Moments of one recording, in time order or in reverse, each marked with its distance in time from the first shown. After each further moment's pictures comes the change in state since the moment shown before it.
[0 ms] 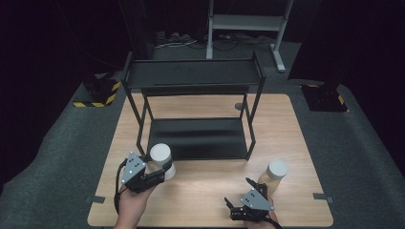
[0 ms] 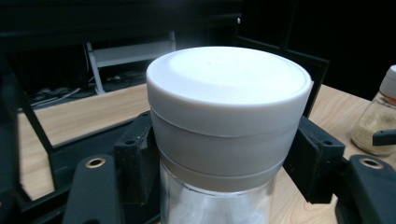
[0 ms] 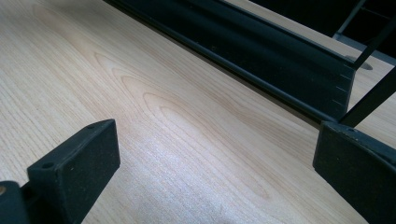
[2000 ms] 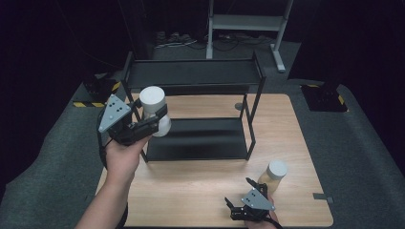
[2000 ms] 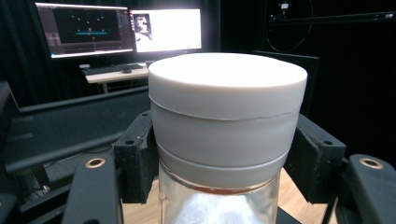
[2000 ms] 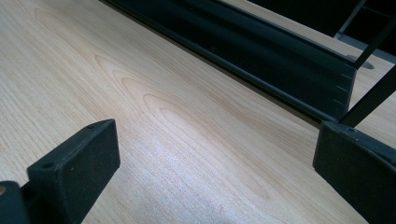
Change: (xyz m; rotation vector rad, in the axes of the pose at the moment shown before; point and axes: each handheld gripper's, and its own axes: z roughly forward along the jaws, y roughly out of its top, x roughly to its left) left arm 0.012 0.141 0.005 -0.166 0.039 0.046; right arm -0.003 -0.001 0.000 -0.005 0.007 0.011
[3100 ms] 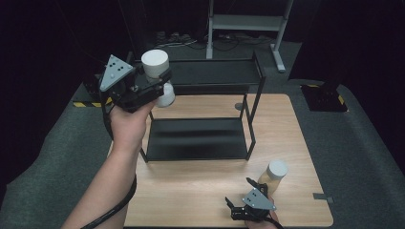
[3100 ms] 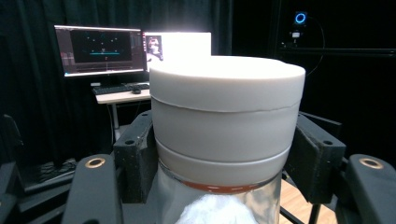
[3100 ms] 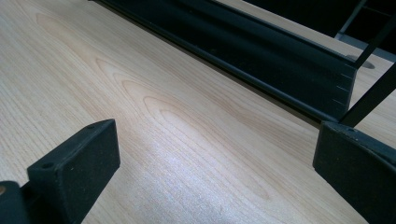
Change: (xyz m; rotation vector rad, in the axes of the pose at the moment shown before) left arm 0.005 0.057 0.041 -0.064 0.045 -0.034; right arm -0.002 -0.002 -0.001 -0.009 0.004 0.016
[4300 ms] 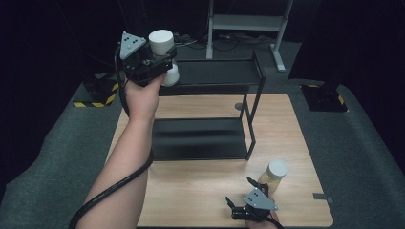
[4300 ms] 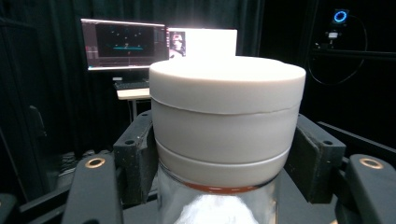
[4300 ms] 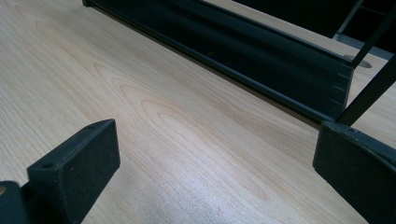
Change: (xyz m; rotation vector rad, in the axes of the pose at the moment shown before) left arm 0.011 0.011 0.065 0.017 0.100 -0.035; right arm -0.001 -0.003 -0.002 -0.013 -0.002 0.022
